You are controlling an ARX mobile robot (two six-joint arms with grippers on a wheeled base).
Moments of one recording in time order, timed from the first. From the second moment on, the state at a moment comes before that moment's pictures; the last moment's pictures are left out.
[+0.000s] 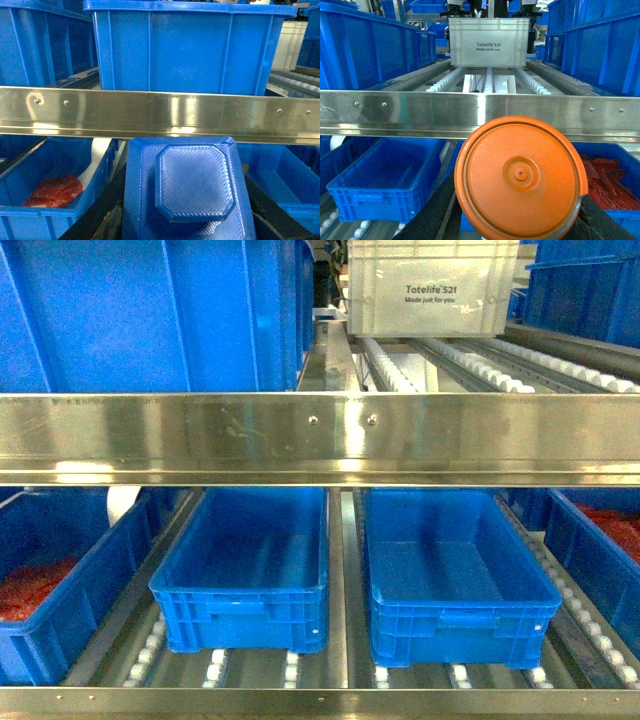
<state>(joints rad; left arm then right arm) 0.00 0.01 0.01 -0.01 0.00 -0.01 0.00 0.00 0.01 -0.01 0.00 0.01</state>
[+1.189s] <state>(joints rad) 0.00 0.01 0.01 -0.01 0.00 -0.01 0.00 0.00 0.01 -0.01 0.00 0.01</state>
